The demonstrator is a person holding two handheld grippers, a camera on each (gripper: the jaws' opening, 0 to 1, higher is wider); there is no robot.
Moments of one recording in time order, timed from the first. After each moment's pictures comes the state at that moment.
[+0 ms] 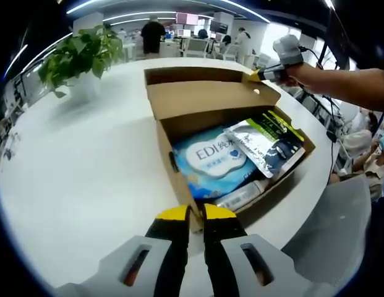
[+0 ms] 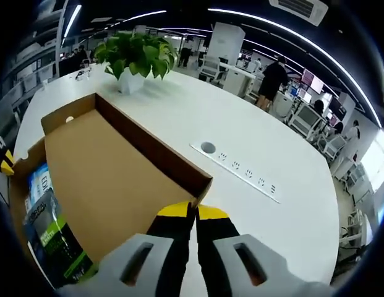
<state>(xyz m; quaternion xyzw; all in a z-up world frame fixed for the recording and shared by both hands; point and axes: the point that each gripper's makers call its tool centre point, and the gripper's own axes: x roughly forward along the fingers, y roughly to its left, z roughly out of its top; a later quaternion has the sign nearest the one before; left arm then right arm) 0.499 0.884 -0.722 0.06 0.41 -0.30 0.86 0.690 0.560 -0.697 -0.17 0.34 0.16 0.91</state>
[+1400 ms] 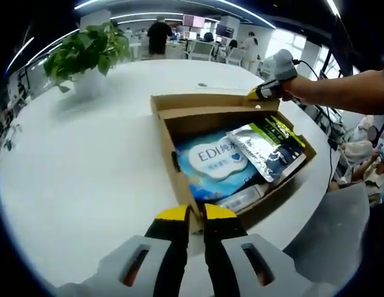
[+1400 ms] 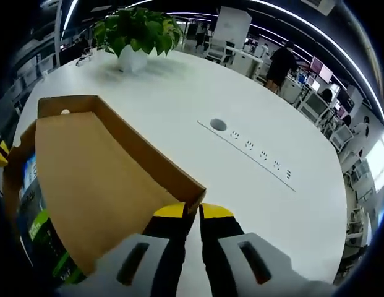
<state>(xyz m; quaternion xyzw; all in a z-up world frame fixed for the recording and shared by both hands) 0.499 0.883 -0.722 0.04 0.41 -0.29 0.87 0.684 0.559 -0.730 -0.17 0.38 0.17 0.89</state>
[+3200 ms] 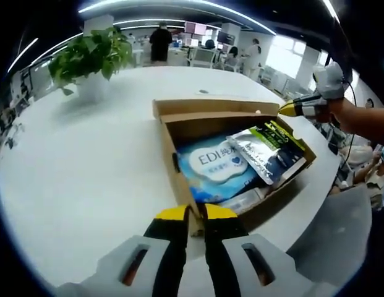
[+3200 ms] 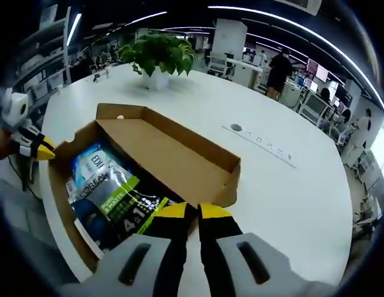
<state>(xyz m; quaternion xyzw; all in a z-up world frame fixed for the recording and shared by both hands) 0.499 0.885 -0.720 0.02 0.38 -0.28 0.88 0.565 0.600 -0.697 -0.13 0.35 0.19 0.91</state>
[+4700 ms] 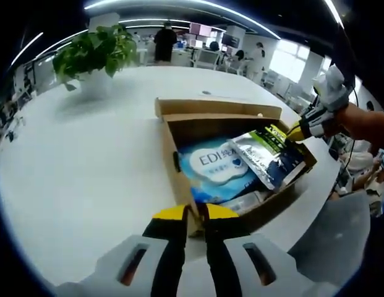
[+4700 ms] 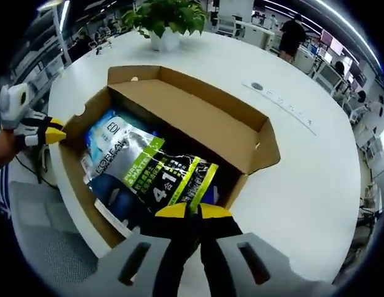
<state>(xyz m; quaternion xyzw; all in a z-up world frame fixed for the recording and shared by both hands) 0.499 0.884 -0.722 0.01 0.39 -0.27 0.88 0.522 0.622 -0.727 -0.11 0.49 0.20 0.84</state>
